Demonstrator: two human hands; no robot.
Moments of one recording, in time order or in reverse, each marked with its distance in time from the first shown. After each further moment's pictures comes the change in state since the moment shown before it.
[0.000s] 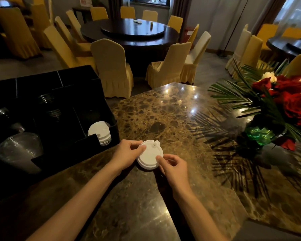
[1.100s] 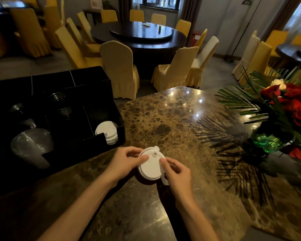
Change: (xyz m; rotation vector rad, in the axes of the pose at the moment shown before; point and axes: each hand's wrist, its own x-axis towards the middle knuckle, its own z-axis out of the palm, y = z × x) left_hand -0.038 -0.003 -0.022 -0.139 -0.042 -0.048; right_hand -0.020 0.001 -0.001 0.005 -0.085 -0.130
